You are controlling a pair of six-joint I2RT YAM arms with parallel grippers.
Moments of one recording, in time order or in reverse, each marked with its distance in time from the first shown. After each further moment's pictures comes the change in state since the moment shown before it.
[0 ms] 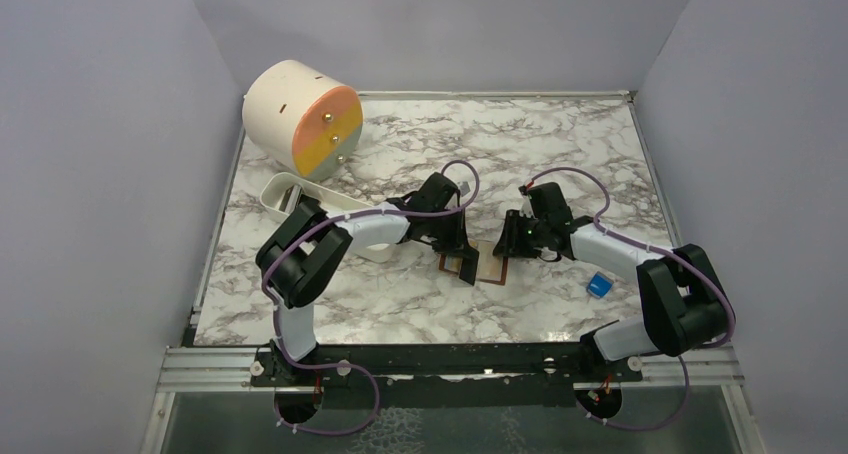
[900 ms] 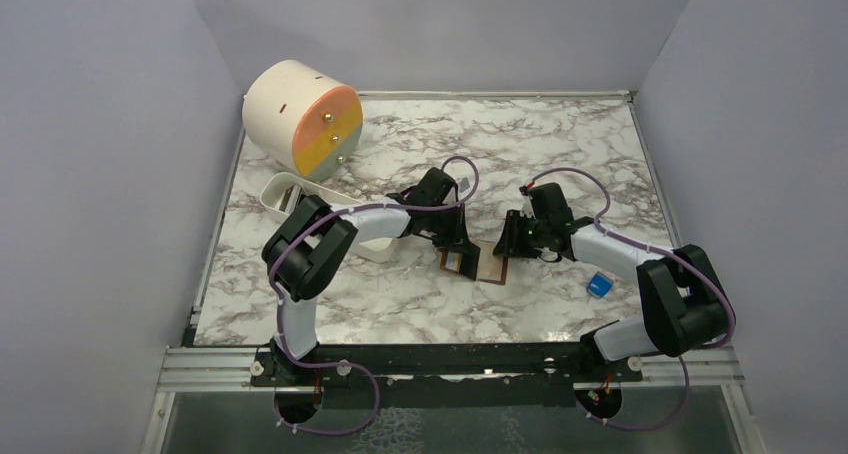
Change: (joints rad) left arm 0.034 0.053 0.042 0.004 0.039 0.027; right arm 0.000 0.000 -0.010 0.018 -0.007 0.000
